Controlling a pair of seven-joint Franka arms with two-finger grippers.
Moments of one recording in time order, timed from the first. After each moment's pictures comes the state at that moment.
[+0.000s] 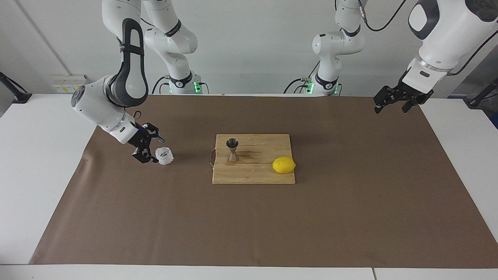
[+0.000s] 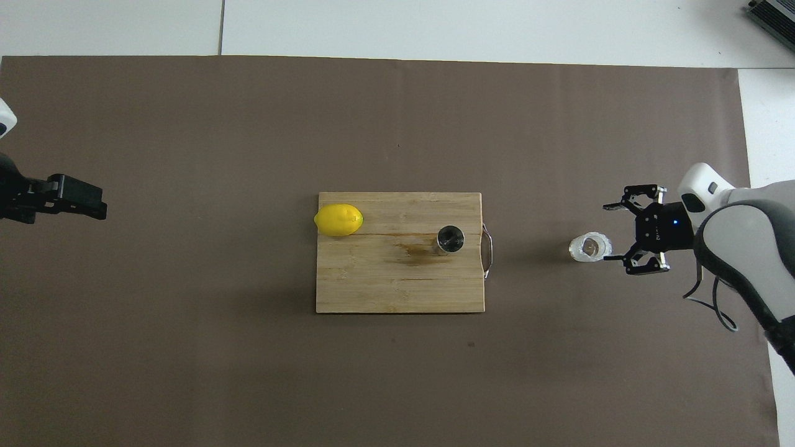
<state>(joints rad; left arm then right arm) 0.05 0.00 -0.09 -1.60 -0.03 1.53 -0.03 -0.17 0.07 0.03 -2.14 0.55 2.12 -1.93</state>
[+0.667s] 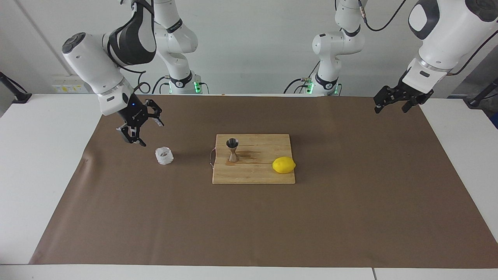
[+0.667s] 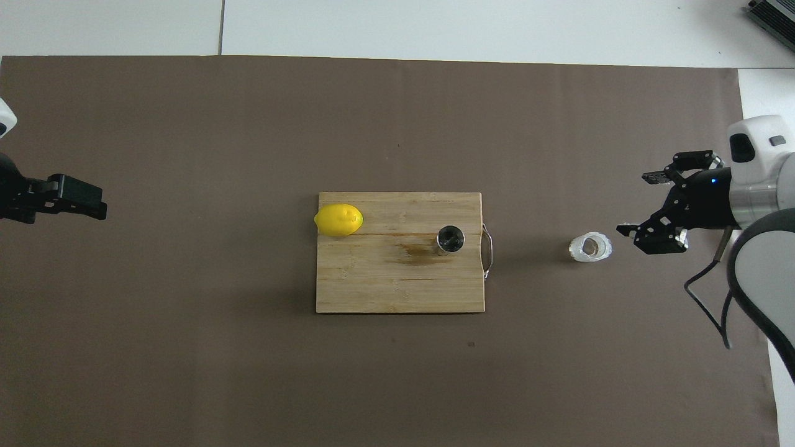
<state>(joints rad) 0.05 0.00 -0.09 -1.60 -0.03 1.53 -0.03 -0.07 -0.08 0.04 -1.95 0.30 1.99 -1.08</state>
